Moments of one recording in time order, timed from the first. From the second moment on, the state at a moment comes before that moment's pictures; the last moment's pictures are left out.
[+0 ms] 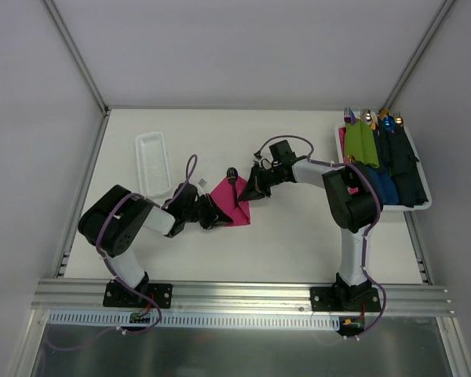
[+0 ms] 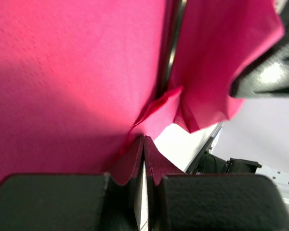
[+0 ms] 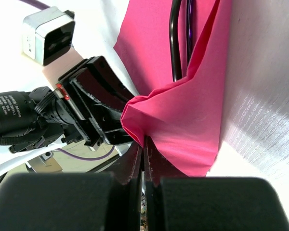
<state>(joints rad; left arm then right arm) -0.51 1.71 0.45 0.62 0.49 -1.11 0.47 2.04 1.26 -0.26 -0.90 0.70</state>
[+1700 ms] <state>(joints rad) -0.52 1.52 0.41 0.53 0.45 -1.06 0.55 2.19 1.27 0.02 -0.91 1.03</state>
